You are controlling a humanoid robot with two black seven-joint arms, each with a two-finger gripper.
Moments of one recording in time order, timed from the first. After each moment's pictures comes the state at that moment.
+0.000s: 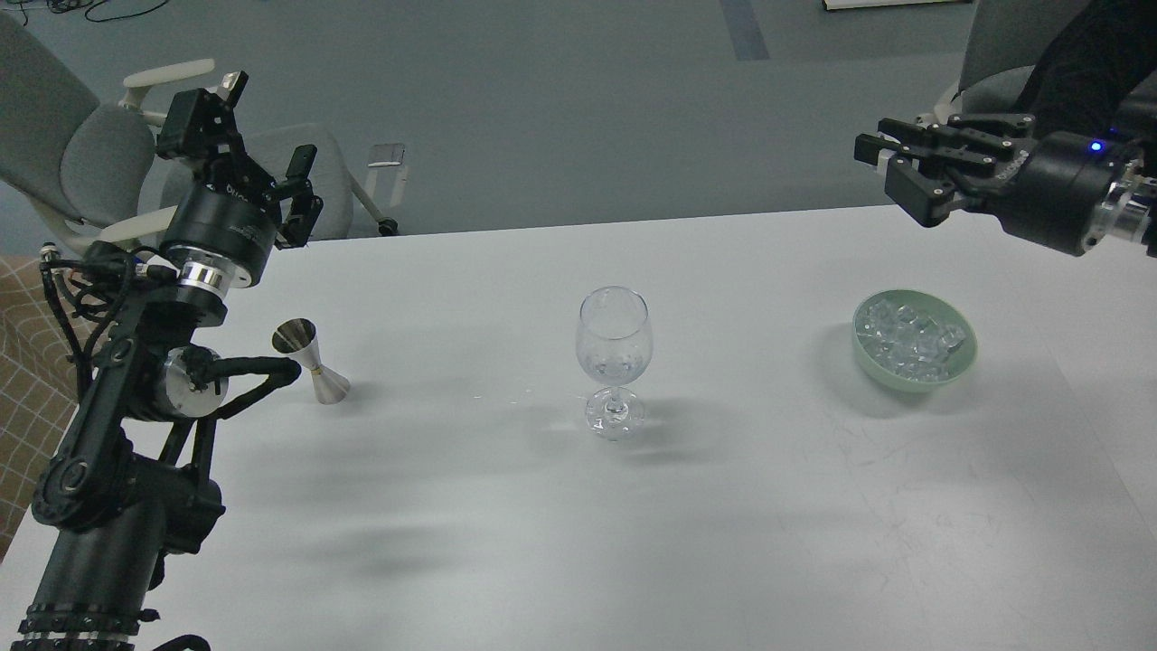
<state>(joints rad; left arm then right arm) -0.40 0.16 -1.56 -1.23 0.88 -0.20 -0.06 0.75 -0.92 0.78 1.52 -1.87 0.19 0.34</state>
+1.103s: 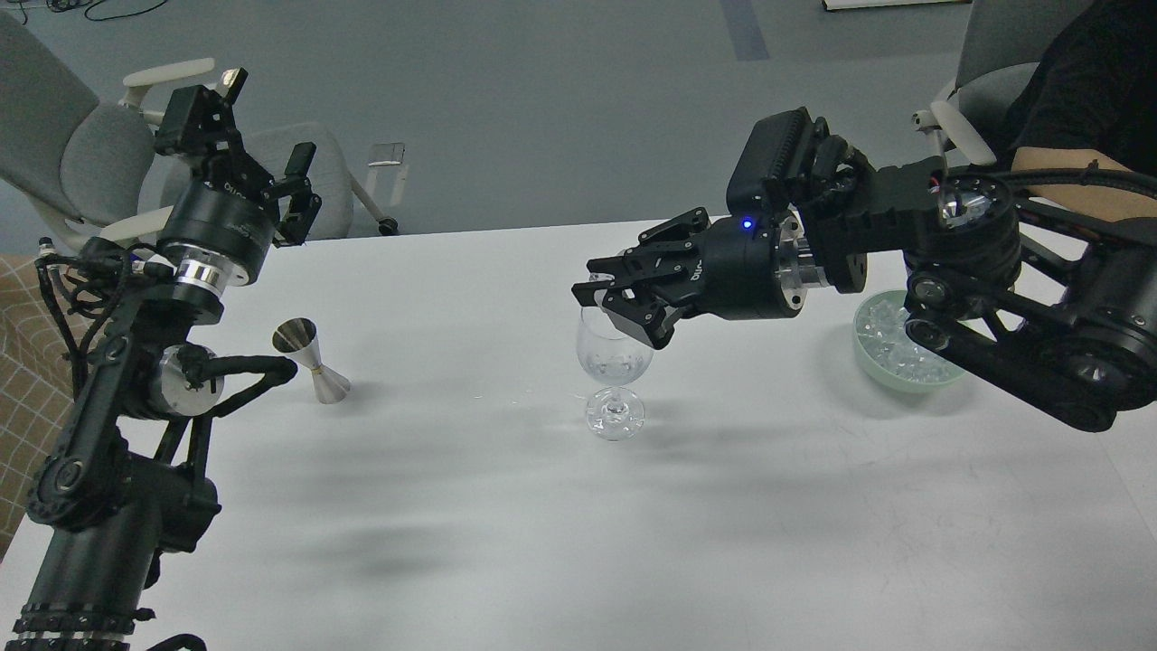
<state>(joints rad) -0.40 0.17 -1.56 -1.24 0.88 -0.21 -0.06 0.98 -0.47 0.55 1.50 -2.02 0.49 0.33</state>
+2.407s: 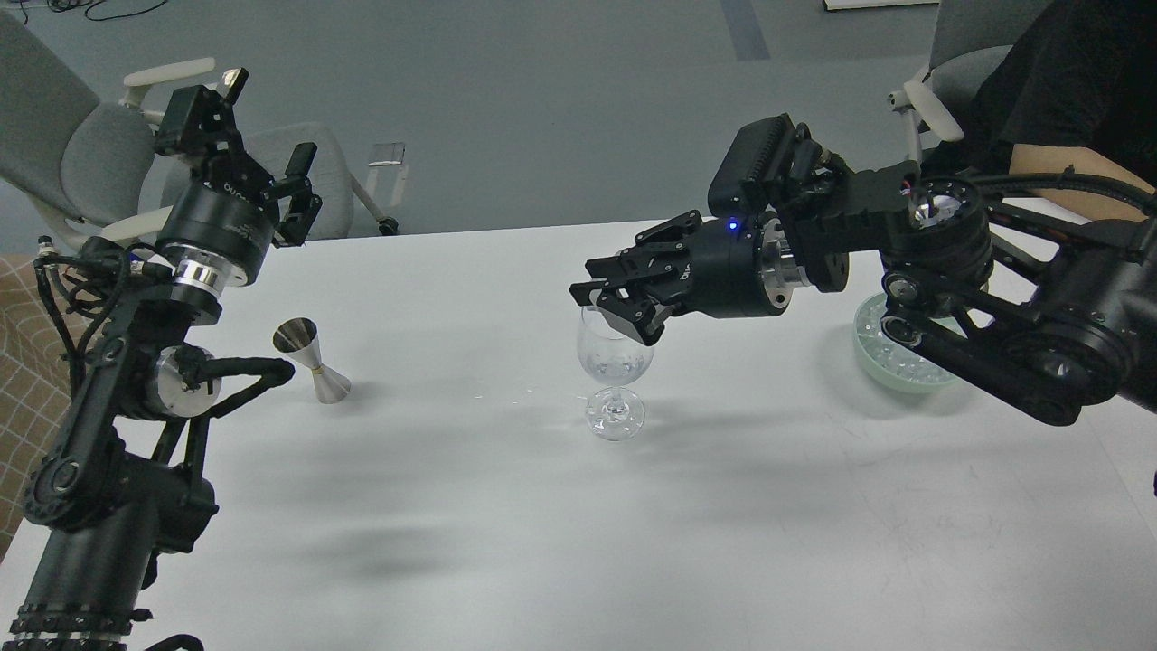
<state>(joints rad) -0.40 0.18 -1.56 -1.24 0.88 -0.22 -0.06 0.99 -0.42 0.54 1.43 -2.04 0.49 0.33</state>
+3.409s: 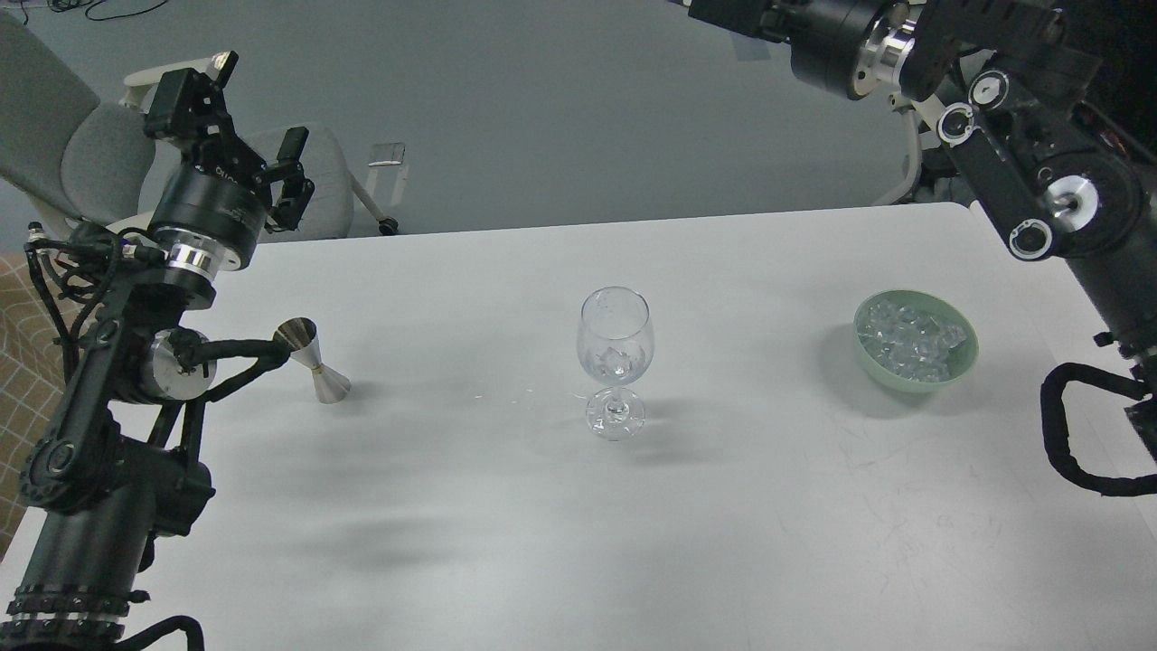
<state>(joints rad) -0.46 0.20 -1.56 -1.17 0.87 -0.21 -0.06 1.07 -0.17 1.16 0.75 -1.83 0.39 0.33</state>
